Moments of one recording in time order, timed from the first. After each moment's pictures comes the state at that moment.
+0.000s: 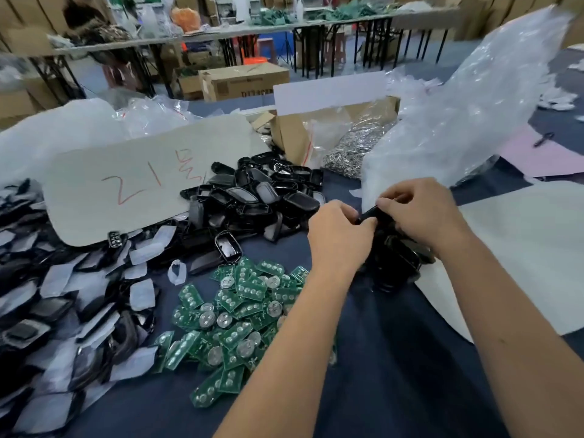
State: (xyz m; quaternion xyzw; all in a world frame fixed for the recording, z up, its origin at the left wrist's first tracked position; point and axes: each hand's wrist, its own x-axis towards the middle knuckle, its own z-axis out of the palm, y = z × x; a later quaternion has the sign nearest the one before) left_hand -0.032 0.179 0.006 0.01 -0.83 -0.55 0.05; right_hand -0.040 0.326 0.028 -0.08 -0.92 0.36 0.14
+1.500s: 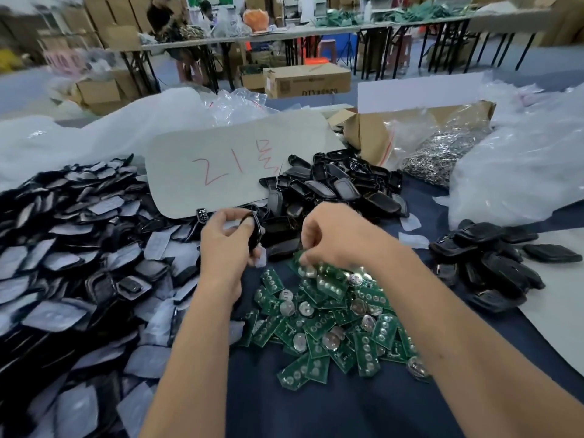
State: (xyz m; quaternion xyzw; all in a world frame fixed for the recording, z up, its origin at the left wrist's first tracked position) left_hand -0.017 -0.067 -0.012 0.17 -0.68 -0.70 0.17; right_hand -0.042 0.115 0.041 0.19 -0.95 0.23 -0.11
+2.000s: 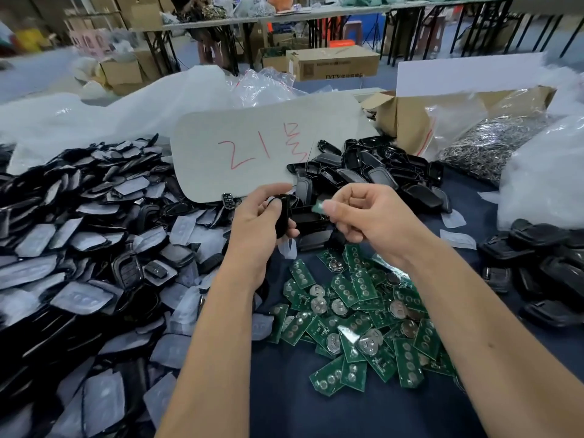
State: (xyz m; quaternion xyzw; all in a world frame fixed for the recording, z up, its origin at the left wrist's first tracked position) left_hand -0.021 -0.075 -0.007 0.10 -0.67 -0.73 0.12; right_hand -0.068 0.115 -0.001 0.17 -0.69 0.69 -0.13
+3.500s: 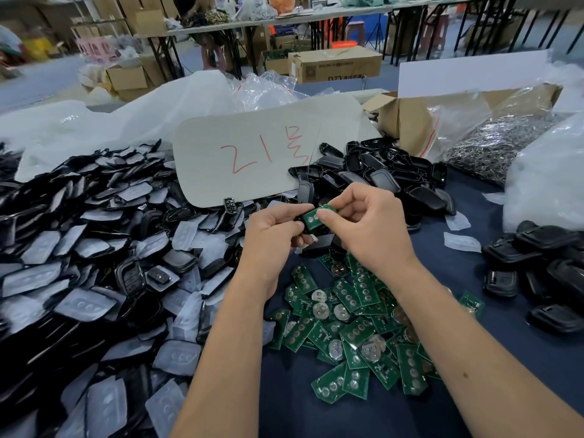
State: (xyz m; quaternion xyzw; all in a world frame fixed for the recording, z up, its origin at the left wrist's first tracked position) left_hand -0.022 -0.067 -0.017 0.06 -0.68 -0.73 0.07; right_hand -0.057 0.095 -0.015 0.15 -0.79 0.59 0.12
